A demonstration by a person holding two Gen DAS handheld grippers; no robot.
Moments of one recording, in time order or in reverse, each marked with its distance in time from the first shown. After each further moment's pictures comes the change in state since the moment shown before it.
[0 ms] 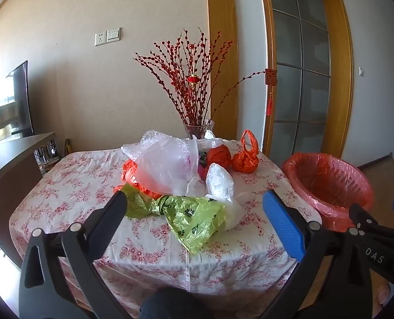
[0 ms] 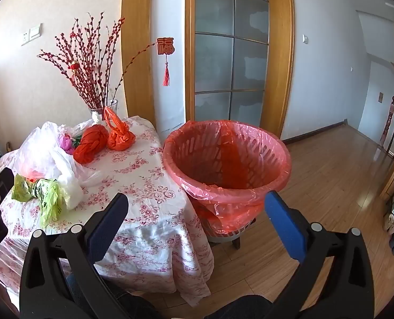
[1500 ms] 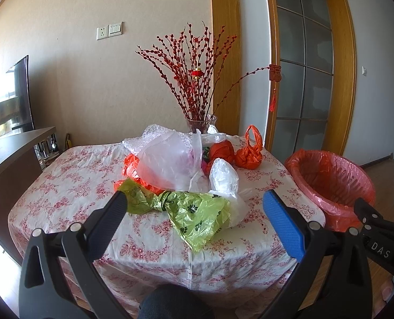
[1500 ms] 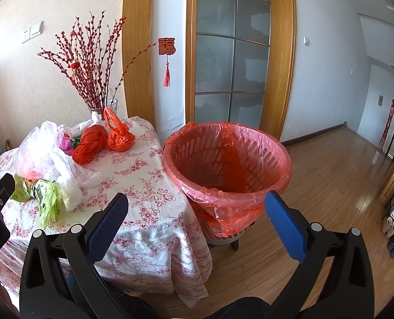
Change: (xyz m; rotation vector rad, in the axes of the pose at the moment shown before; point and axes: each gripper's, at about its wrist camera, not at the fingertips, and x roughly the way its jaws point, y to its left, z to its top) left arm 0.008 0.006 -0.008 -0.011 0.019 -0.002; right arm 0.002 0.002 0.003 -0.004 0.000 -0.004
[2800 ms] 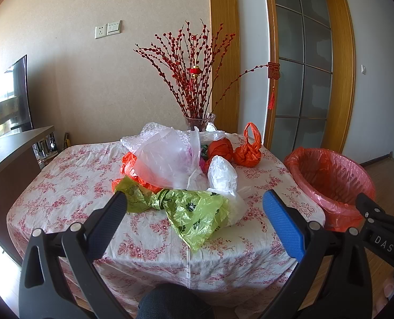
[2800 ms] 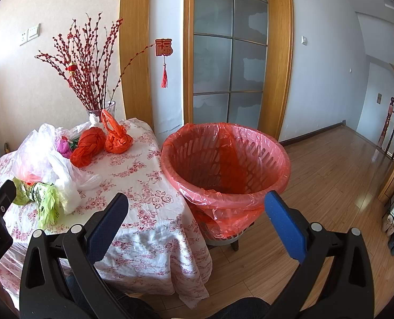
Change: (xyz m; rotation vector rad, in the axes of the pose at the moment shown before) left arm 0.001 -0.002 0.001 0.000 0.008 -0.004; right arm 0.001 -0.002 -0.001 0.004 -0.003 -0.006
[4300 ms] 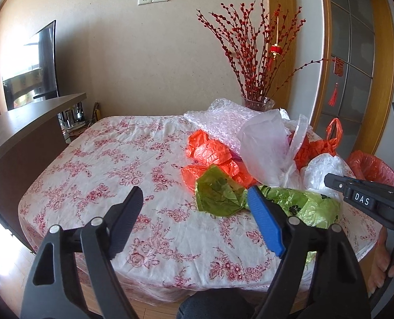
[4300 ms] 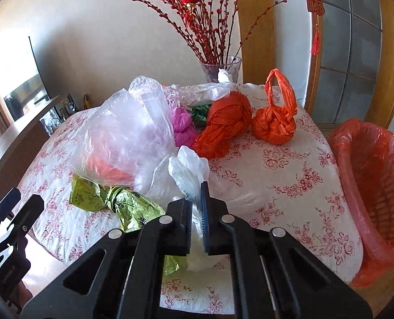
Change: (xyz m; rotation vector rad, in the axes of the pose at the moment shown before) left arm 0.064 0.118 -0.005 -0.118 0.133 0.123; right arm 0.107 0.169 0.024 -0.192 0.248 0.537
